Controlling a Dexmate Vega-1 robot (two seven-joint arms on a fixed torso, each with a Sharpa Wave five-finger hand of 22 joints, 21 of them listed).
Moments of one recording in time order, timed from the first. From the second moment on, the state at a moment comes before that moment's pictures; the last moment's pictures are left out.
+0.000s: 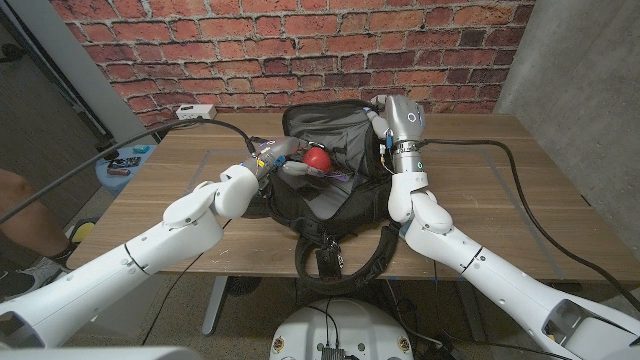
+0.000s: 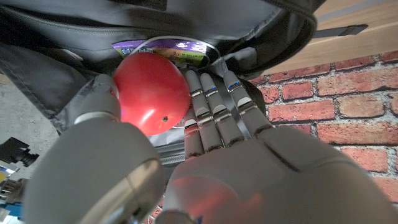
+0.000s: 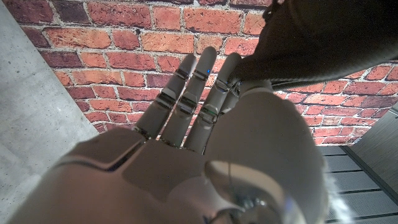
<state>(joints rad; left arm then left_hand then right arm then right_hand) 0.91 0.89 0.56 -2.16 0.48 0.44 -0.02 0.75 -0.07 0.41 -0.16 0.20 0.63 0.03 0.26 0.23 0.78 -0.09 0.40 0.49 0.65 -0.12 0.36 0.28 0.51 0.04 0.33 0.21 -0.81 -0.50 -0.72 -1.82 -0.78 -0.49 -0.75 1.23 0.11 0.05 -0.12 0.24 1.07 -0.14 0.32 0.27 1.10 -0.20 0.56 0.49 1.01 -0.16 0.21 0.60 0.79 -0.09 0.27 0.19</state>
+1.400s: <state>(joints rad) 0.83 0.95 0.61 -2.17 0.43 0.46 -0.19 0.61 0.01 0.35 -0.10 0.20 0.30 0.16 0.17 0.19 0.33 0.14 0.19 0.40 0.24 0.12 0.20 0.30 0.20 0.16 0.24 0.22 -0.79 -0.48 -0.73 -1.84 -0.82 -0.51 -0.73 1.24 0.12 0.04 -0.11 0.24 1.07 -0.14 0.32 0.27 1.10 -0.20 0.55 0.50 1.01 -0.16 0.21 0.60 0.79 -0.09 0.27 0.19</state>
